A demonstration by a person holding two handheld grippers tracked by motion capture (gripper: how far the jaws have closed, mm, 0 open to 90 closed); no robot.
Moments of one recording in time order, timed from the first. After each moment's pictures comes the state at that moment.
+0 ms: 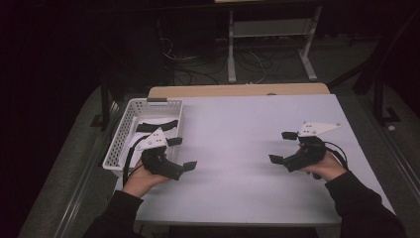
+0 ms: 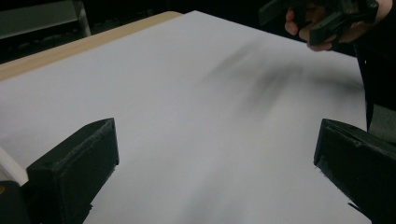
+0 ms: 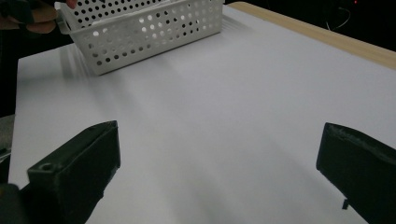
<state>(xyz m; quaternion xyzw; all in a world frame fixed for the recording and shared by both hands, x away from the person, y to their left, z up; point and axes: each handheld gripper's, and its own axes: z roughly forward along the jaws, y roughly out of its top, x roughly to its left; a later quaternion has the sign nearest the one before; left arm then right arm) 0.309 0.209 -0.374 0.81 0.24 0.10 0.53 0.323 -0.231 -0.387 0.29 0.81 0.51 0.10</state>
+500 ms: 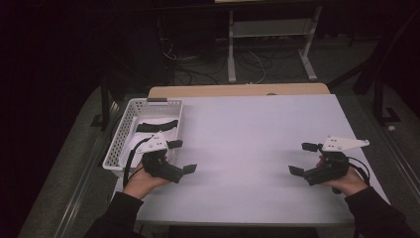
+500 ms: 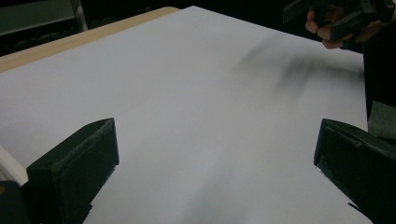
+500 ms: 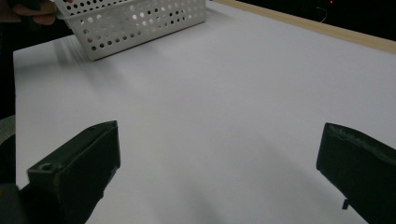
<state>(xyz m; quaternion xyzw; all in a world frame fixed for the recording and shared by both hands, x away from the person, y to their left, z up) 0.309 0.212 -0.381 0.81 0.24 0.09 0.53 0.288 -0.278 -0.404 0.31 0.79 0.51 0.12</state>
